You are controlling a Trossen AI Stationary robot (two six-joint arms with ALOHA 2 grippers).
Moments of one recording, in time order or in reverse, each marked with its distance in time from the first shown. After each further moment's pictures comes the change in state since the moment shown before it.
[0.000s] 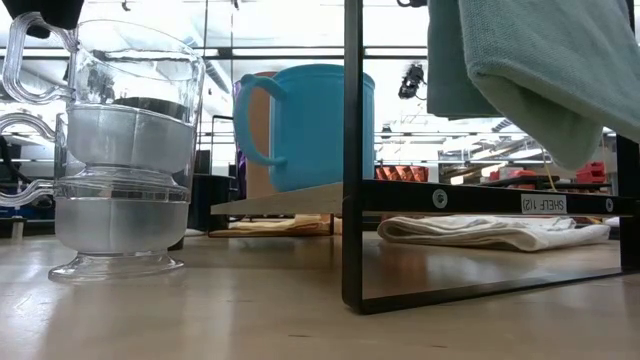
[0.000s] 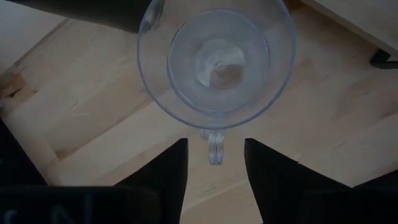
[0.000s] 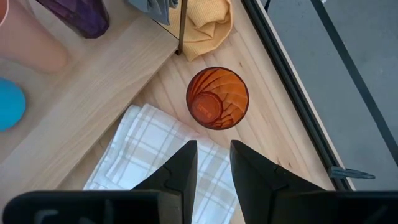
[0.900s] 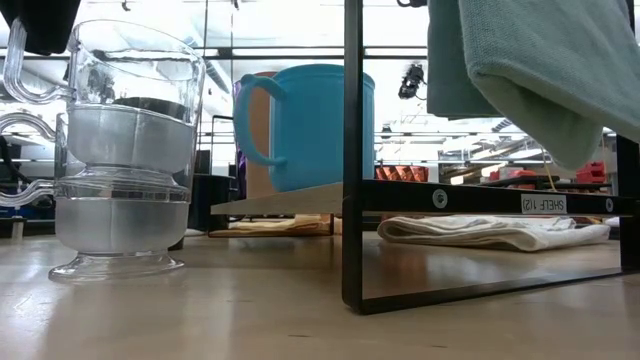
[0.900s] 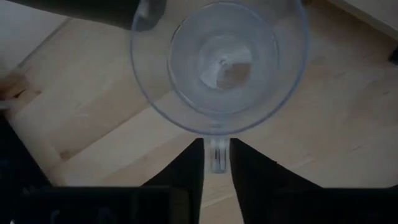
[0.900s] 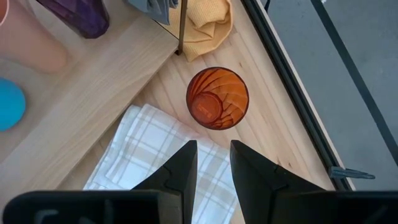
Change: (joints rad) left arm 0.000 0.030 0.001 -0.005 0.006 0.011; right arm 0.000 0.000 0.000 0.000 0.000 0.000
